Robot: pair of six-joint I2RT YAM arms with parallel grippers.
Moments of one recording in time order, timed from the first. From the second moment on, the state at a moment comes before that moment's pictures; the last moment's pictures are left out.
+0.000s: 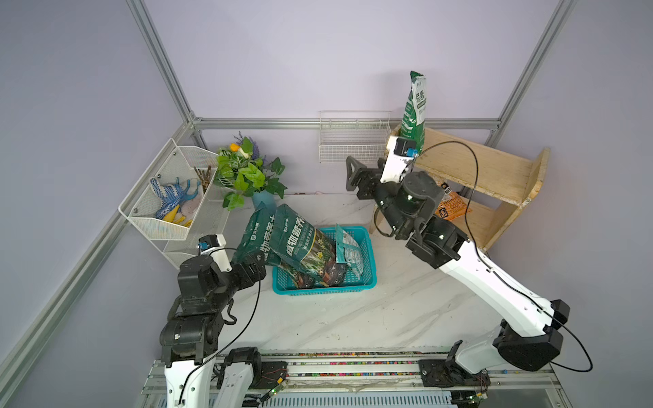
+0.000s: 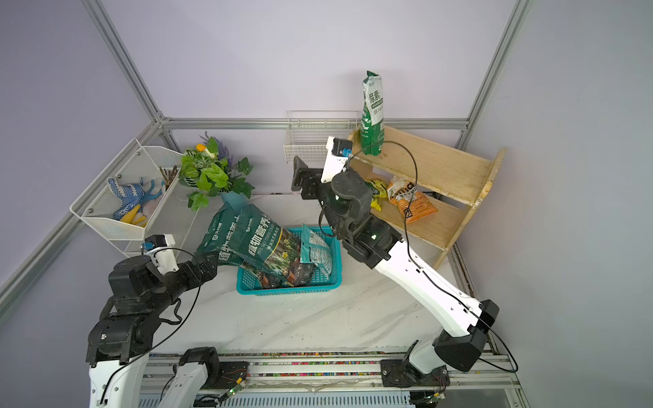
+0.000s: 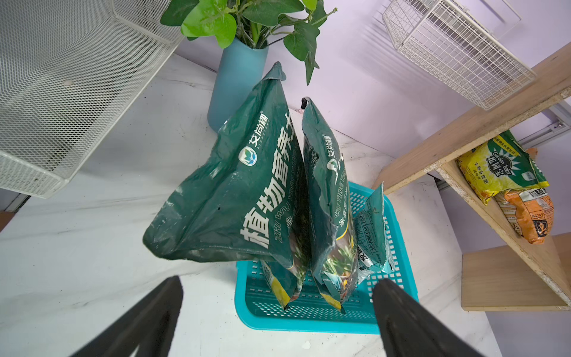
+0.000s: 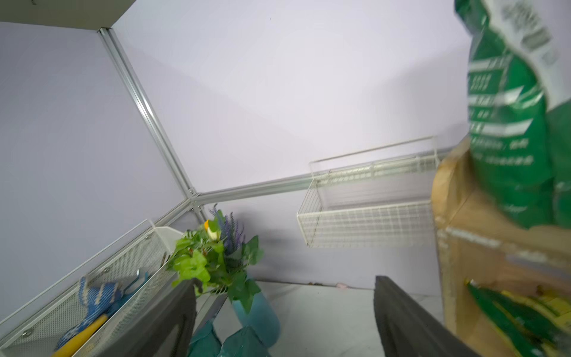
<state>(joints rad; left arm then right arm) 0.09 0.63 1.05 -0.83 0.18 -0.35 0.82 1.55 1.93 -0.24 0.52 0.25</state>
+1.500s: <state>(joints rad) 0.09 0.63 1.05 -0.83 0.18 -0.35 0.48 1.89 2.52 -0.62 0.65 -0.05</state>
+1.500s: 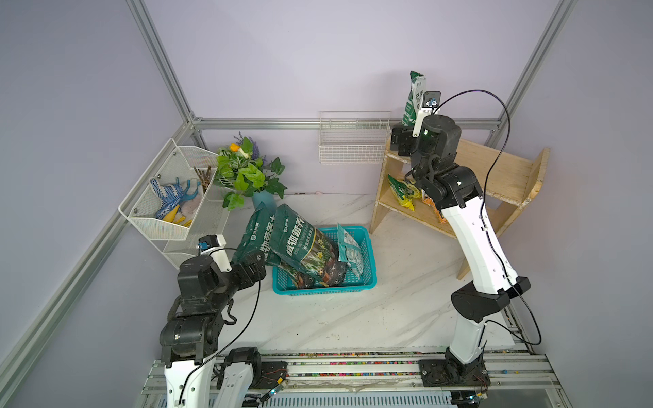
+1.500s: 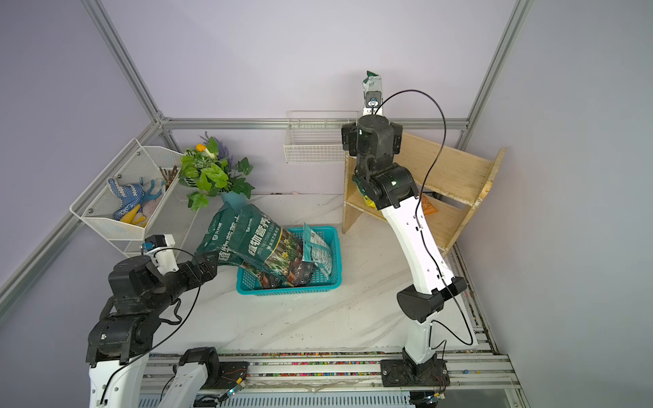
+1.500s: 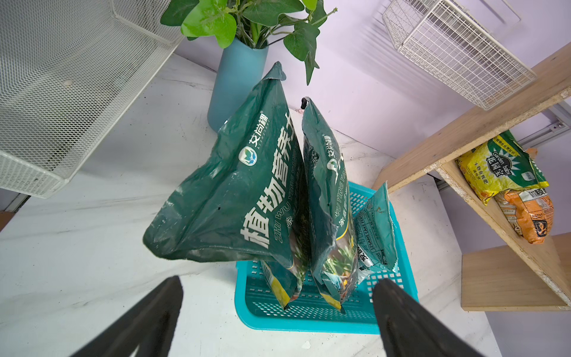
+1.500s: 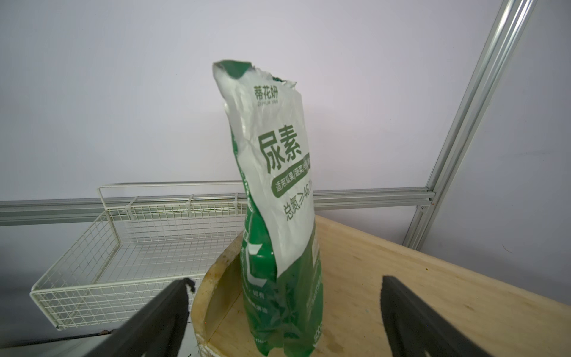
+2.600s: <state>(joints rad) 0.09 0.62 1.05 -0.83 0.19 -0.35 0.40 2.02 2.59 -0.51 0.53 -0.08</state>
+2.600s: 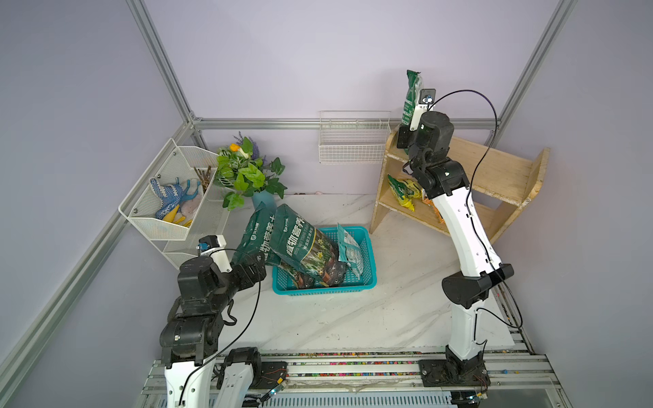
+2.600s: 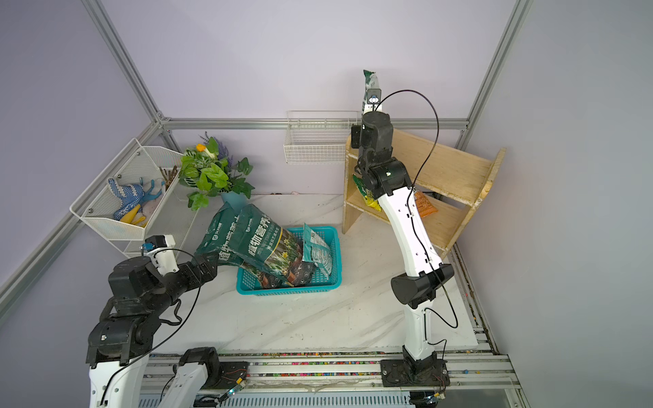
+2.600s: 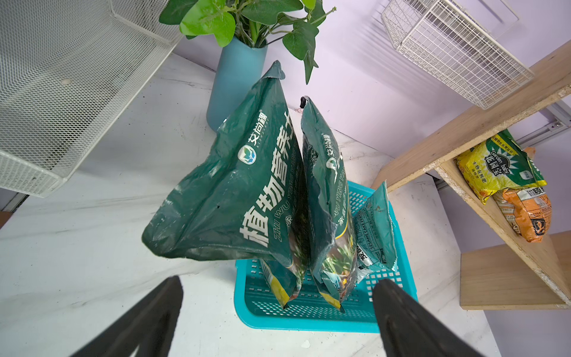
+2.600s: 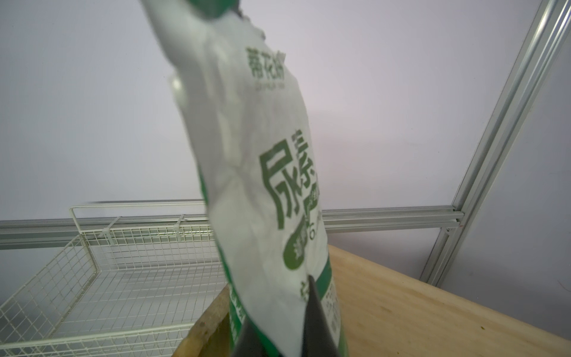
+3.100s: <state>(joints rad) 0.09 0.62 1.05 -0.83 0.19 -0.35 0.42 1.77 2.27 -0.46 0.52 -0.05</state>
